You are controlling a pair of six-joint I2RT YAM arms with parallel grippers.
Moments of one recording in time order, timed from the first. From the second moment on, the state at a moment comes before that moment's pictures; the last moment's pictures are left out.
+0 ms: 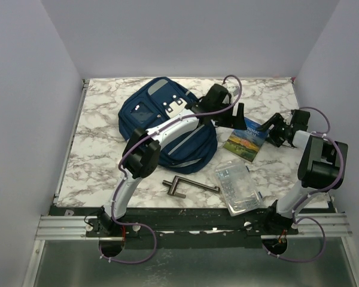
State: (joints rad) left arm -0.79 2.27 2.02 -0.35 0.43 -0.53; right arm -0.32 1.74 0.89 -0.01 -0.46 0.53
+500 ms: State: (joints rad) left arm -0.78 2.32 2.03 -0.43 0.36 -0.61; right arm -0.15 1.75 0.91 0.00 -0.38 0.45
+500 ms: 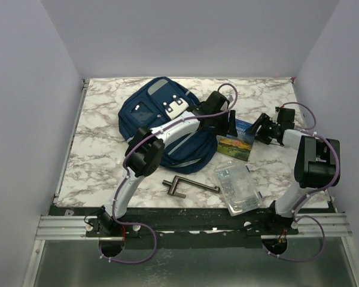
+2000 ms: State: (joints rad) left arm -0.87 2.27 1.73 -0.33 0.25 -0.75; right arm -0.17 1.51 0.62 0.12 -0.65 0.55
